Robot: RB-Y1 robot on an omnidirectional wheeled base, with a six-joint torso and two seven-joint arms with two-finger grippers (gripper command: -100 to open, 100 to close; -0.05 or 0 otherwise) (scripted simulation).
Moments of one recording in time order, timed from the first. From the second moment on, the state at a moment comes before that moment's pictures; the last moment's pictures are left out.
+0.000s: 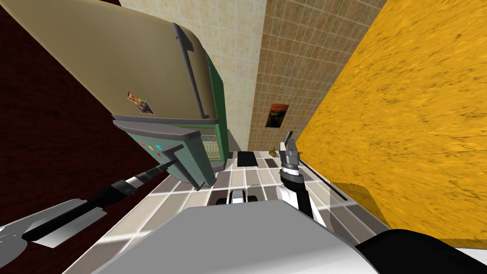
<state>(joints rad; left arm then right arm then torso) 0.23 1.22 -0.24 -1.06 0.26 -0.97 -0.07 0.51 0.01 -0.05 -2.39 0.06 -0.51 0.15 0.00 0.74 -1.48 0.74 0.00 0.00</state>
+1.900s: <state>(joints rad) 0.38 1.39 -0.42 -1.30 0.22 -1.32 -0.20 0.51 0.01 -0.05 -2.39 0.06 -0.51 0.15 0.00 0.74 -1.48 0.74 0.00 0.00</state>
